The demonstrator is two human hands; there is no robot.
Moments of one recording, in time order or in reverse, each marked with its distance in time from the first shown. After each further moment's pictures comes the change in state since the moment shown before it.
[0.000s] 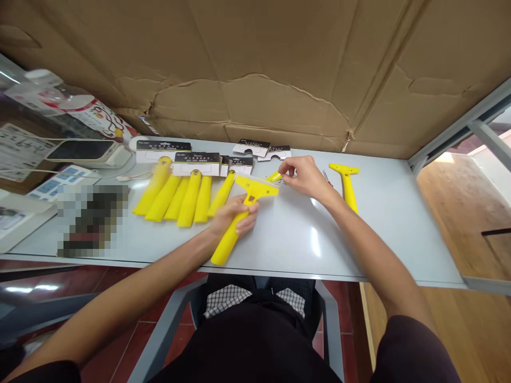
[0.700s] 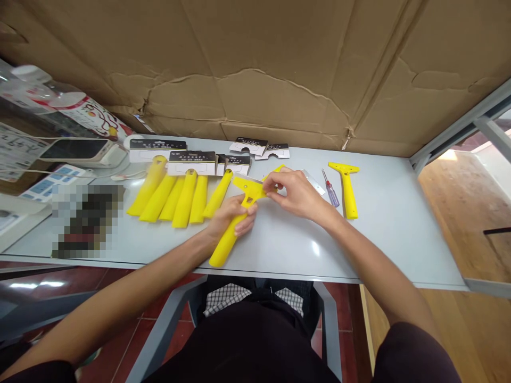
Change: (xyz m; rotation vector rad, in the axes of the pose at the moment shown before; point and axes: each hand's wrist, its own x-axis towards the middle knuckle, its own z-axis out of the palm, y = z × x) left_hand 0.005 -0.008 -0.004 0.073 0.035 0.023; right_hand -0.032 -0.043 -0.001 0.127 -0.117 -0.116
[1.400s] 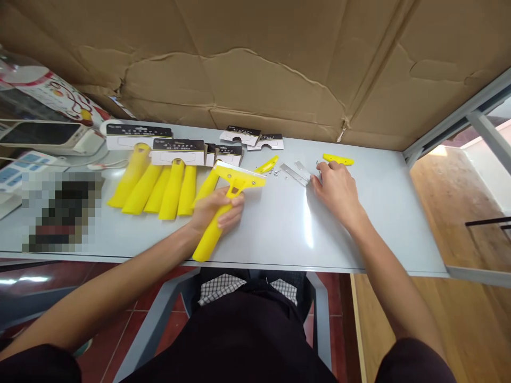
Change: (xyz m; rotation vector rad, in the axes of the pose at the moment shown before) left_hand -0.008 0.013 0.002 -0.111 -0.017 -0.040; right_hand -0.059 0.047 -0.040 -0.724 0.113 0.513
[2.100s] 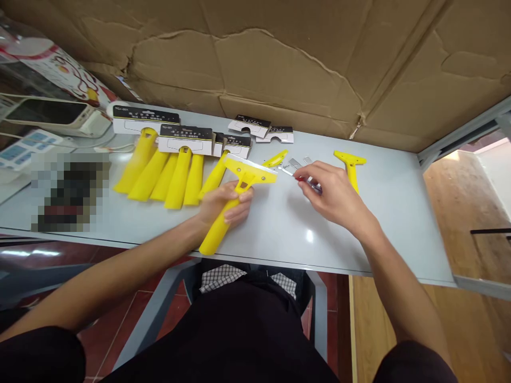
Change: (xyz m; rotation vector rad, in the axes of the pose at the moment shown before) left_hand 0.002 -0.004 0.003 -0.074 -0.040 -0.026; right_hand -0.013 -0.042 -0.038 0.494 -0.051 -0.334
